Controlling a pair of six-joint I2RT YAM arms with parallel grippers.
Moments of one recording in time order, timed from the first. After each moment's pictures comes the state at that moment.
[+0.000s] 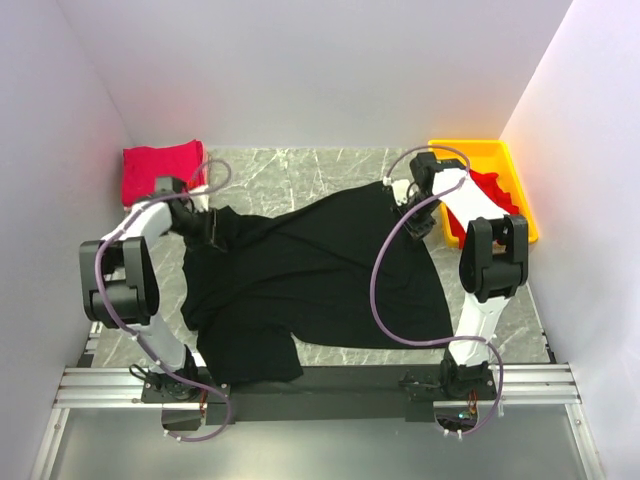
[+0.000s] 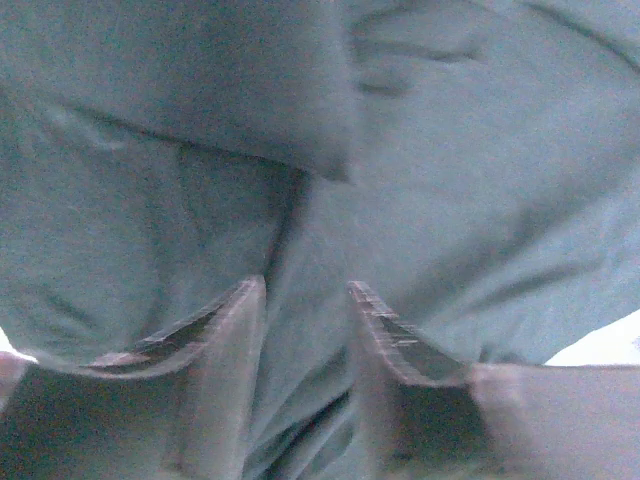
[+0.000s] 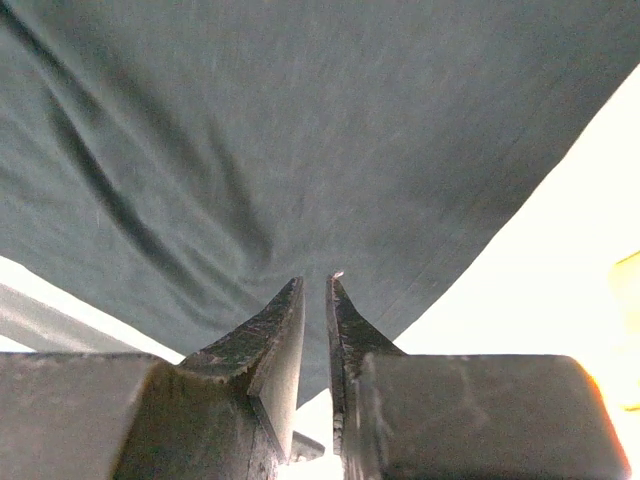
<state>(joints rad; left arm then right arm) 0.09 1.71 1.14 -0.66 0.46 0.04 0.14 1.92 1.56 -1.14 -0.25 -0.40</state>
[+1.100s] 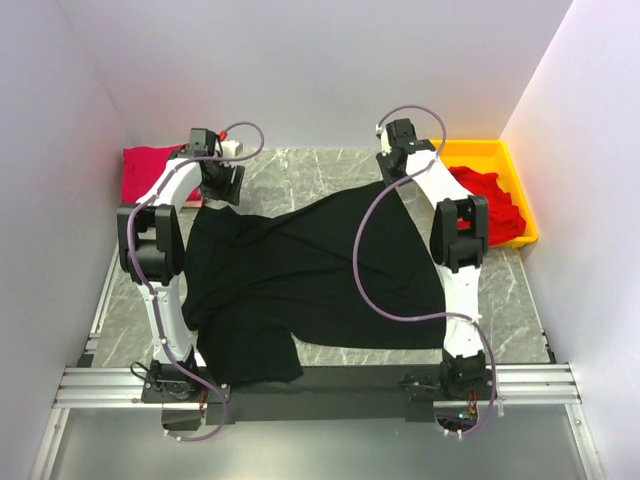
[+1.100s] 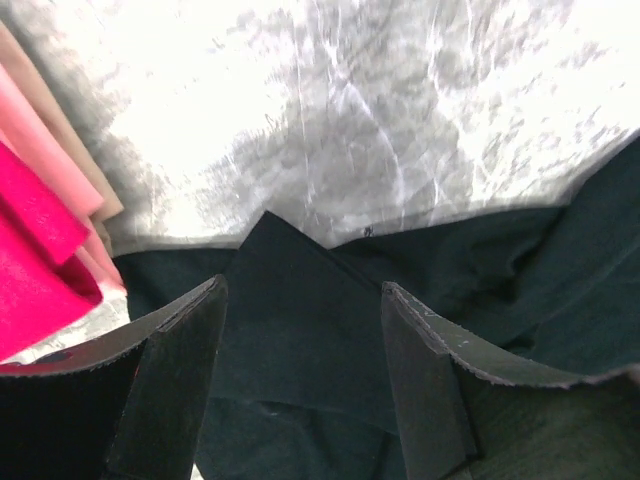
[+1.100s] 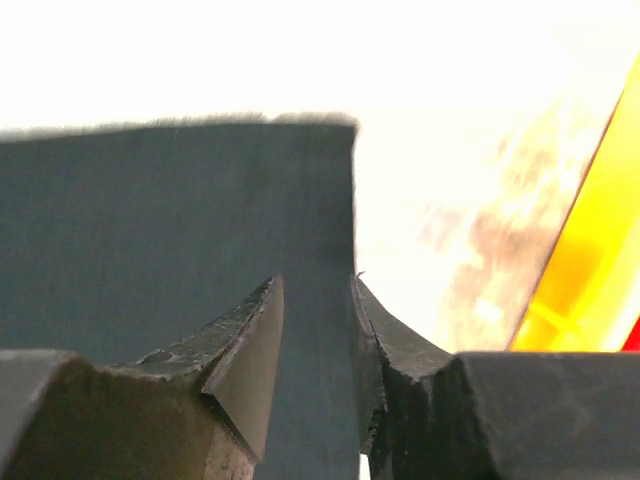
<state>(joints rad) -0.06 2.09 1.76 -0.70 0.17 0.19 0.20 2.31 2.06 -0.75 0.10 -0.15</state>
